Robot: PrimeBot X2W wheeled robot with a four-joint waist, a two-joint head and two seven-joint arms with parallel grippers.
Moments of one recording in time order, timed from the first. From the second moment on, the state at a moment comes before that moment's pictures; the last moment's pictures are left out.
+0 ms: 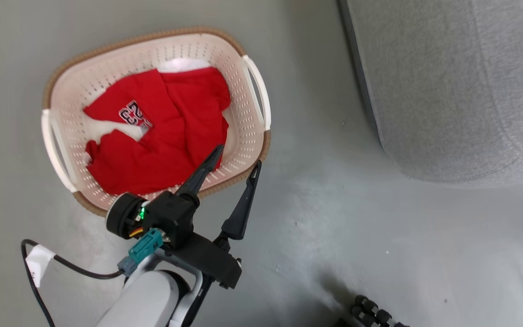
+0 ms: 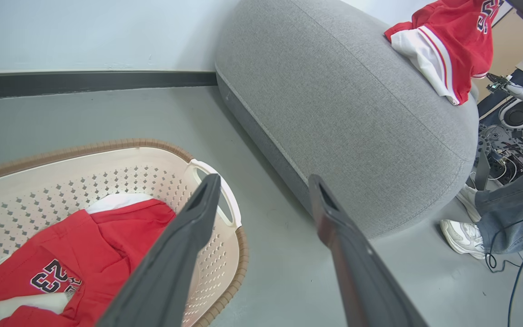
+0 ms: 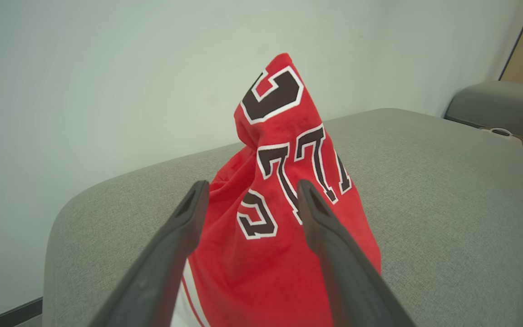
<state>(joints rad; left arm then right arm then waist) -0.39 0.25 -0.58 0.00 -0.45 0.04 -0.03 -0.92 -0.48 -0.23 0.80 0.51 0.12 -0.26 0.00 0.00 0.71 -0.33</state>
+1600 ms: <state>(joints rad) -0.26 0.10 -0.39 0.45 -0.63 0.06 -0.24 -0.28 -0.21 0.07 0.49 0.42 0.12 -0.26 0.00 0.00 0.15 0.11</state>
